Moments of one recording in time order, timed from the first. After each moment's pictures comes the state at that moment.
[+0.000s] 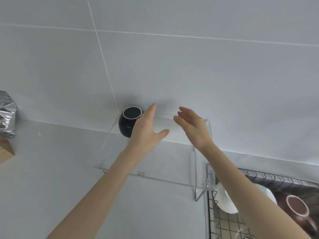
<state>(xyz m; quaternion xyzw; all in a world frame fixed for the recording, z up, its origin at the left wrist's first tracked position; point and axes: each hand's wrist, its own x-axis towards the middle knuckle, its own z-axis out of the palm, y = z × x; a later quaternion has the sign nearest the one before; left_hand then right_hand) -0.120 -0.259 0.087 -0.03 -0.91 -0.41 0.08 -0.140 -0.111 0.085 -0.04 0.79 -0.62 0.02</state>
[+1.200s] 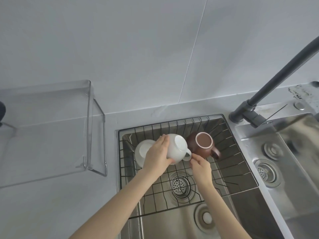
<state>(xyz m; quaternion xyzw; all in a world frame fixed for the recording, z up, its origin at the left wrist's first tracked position) -0.051 0.038 -0.079 -0.22 -0.92 -0.25 -0.20 0.025 0.159 -0.115 0.44 0.70 -0.56 0.01</state>
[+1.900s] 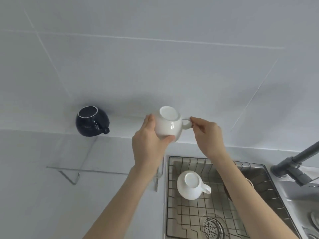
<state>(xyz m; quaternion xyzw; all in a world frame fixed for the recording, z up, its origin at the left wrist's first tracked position) -0.065 -0.113 0.099 0.02 -0.91 -0.38 0.15 -0.081 0.037 0.096 0.05 0.87 -0.47 -0.12</state>
